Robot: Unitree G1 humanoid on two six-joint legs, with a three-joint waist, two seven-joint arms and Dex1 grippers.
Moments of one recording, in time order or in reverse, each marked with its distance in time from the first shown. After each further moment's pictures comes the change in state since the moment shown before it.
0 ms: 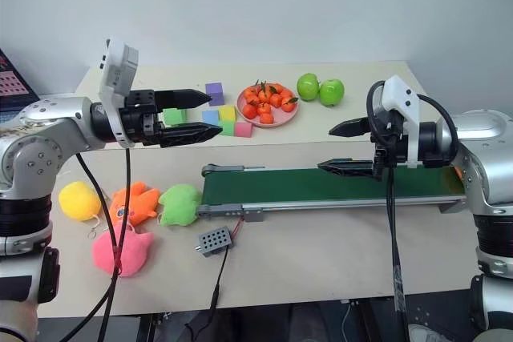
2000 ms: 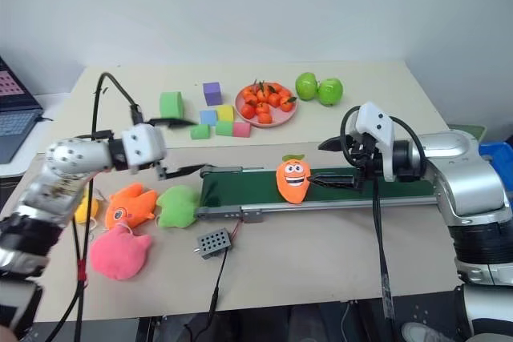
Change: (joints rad) left arm 0.243 0.259 -0.126 0.235 0.114 -0.525 -0.141; right arm 0.063 0.047 0.064 0.024 -0.082 -0.077 -0.027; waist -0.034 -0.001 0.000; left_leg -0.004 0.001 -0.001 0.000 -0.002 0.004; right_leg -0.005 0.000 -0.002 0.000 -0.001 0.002
